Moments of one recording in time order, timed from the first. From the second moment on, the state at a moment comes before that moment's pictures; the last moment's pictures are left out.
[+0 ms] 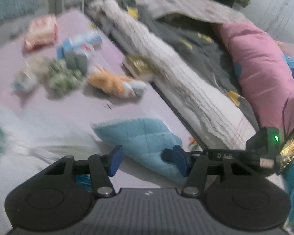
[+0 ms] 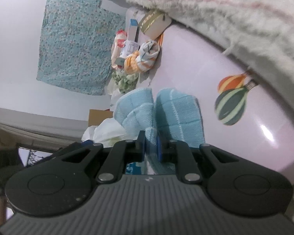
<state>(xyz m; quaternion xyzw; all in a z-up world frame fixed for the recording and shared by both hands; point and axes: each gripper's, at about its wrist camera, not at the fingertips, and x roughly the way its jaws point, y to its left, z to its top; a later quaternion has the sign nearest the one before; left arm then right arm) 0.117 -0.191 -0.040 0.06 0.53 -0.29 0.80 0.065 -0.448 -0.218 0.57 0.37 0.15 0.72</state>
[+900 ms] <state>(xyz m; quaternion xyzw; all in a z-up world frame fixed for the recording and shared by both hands) 0.157 -0.258 -0.129 0.03 0.65 -0.20 0.73 0.026 -0.433 -0.190 0.31 0.35 0.13 0.88</state>
